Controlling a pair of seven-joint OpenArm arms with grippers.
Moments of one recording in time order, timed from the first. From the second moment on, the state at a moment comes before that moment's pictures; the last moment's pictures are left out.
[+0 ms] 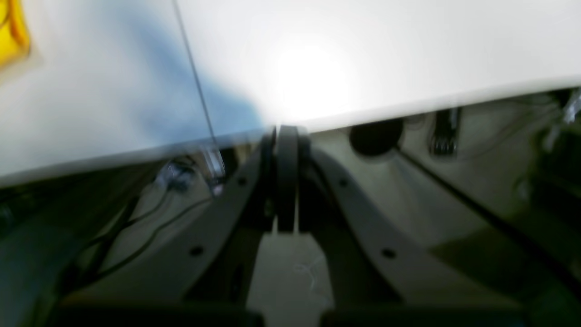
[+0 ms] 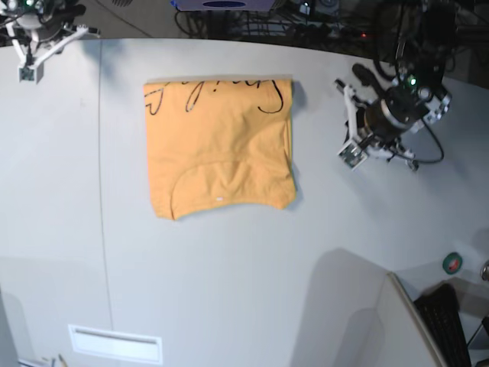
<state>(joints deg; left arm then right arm) 22.8 -27.8 2.5 109.9 0.0 -28.0 44.6 -48.8 25.5 -3.2 111.7 23.2 -24.7 -41.2</state>
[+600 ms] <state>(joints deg) 29.1 -15.8 6.3 37.3 -0.1 -27.1 2.5 -28.4 16.3 -46.7 52.1 23.5 -10.9 -26.7</state>
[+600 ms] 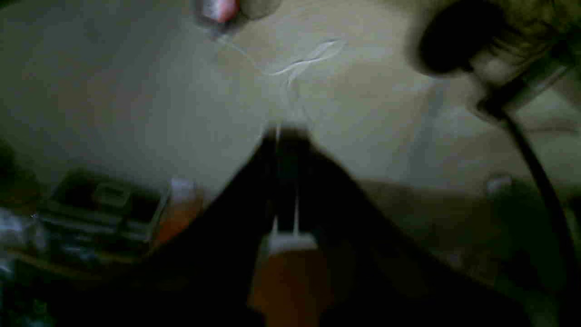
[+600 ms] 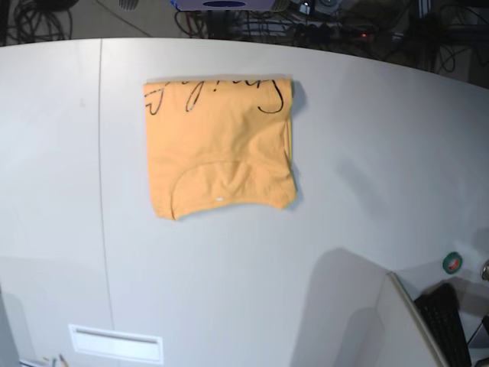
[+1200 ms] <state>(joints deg) 15.4 -8.6 6.6 7.4 0.1 -27.1 -28.8 -12.6 10.8 -37.4 9.0 23.5 13.0 8.6</state>
